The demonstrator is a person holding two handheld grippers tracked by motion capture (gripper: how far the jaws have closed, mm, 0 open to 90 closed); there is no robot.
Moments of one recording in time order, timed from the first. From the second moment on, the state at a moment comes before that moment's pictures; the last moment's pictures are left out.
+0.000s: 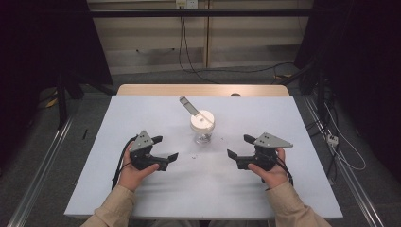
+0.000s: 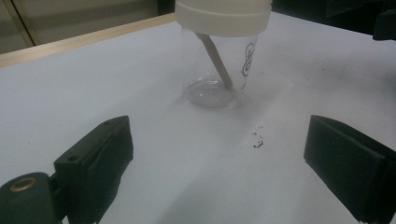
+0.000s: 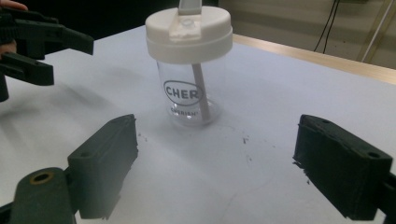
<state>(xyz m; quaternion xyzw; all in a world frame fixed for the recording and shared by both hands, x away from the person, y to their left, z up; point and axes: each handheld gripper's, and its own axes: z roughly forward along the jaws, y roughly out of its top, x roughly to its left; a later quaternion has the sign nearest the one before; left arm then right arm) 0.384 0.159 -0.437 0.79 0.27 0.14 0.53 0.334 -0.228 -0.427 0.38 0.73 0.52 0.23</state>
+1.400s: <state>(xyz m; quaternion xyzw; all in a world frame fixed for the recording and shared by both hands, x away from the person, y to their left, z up) 0.359 0.221 -0.439 0.79 0.30 0.16 0.51 0.286 -0.281 -0.450 0.42 0.72 0.50 0.25</state>
